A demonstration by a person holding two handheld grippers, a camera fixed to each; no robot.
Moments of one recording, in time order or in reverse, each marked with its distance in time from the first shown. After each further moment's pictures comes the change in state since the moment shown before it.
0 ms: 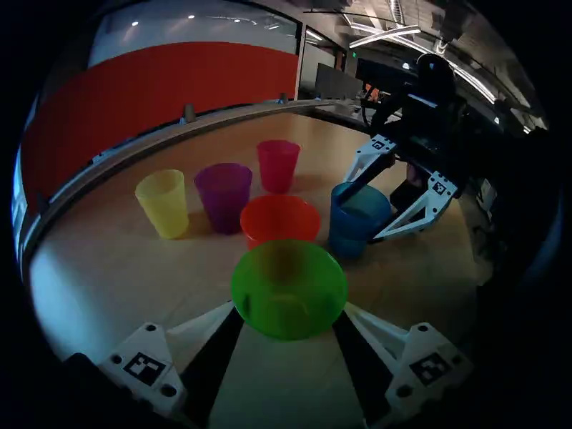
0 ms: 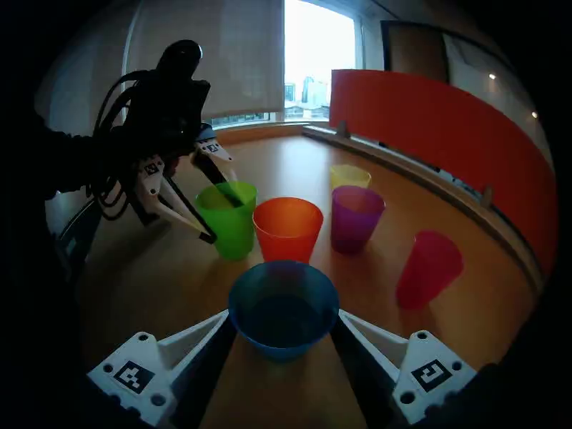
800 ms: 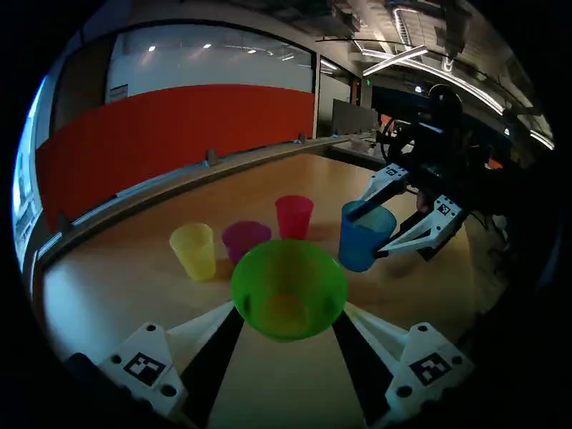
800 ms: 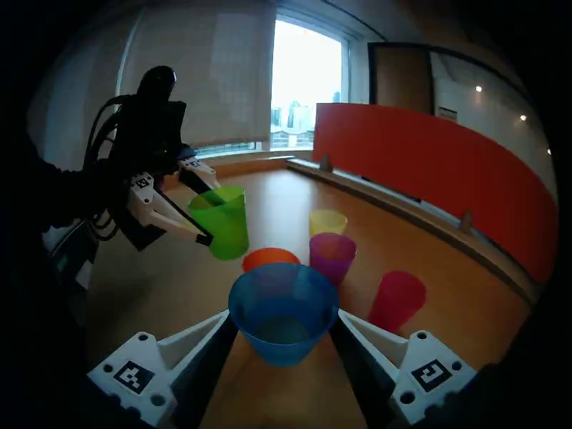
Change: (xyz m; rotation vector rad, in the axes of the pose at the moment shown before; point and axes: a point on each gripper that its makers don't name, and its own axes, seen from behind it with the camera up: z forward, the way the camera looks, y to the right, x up) left arm 0.062 -0.005 -0.043 0.111 0.166 -0.004; right arm 0.053 0.012 -0.035 -0.077 0.133 0.005
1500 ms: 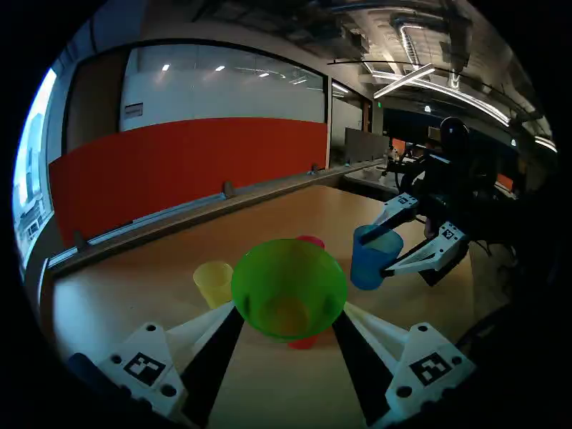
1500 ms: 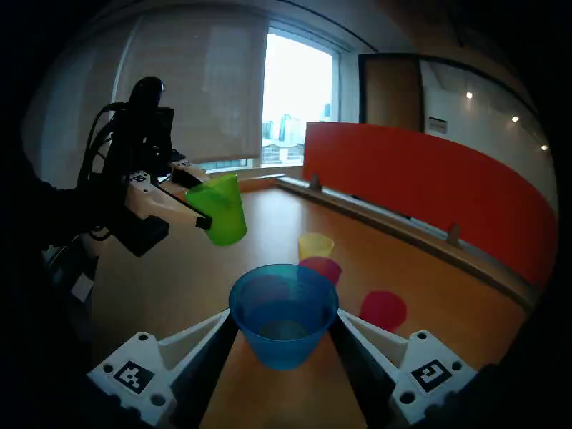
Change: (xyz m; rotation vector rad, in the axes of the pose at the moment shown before) left arm 0.055 -0.015 -0.026 0.066 0.121 -0.018; right arm 0.032 0.008 -0.019 -0.039 0.070 0.016
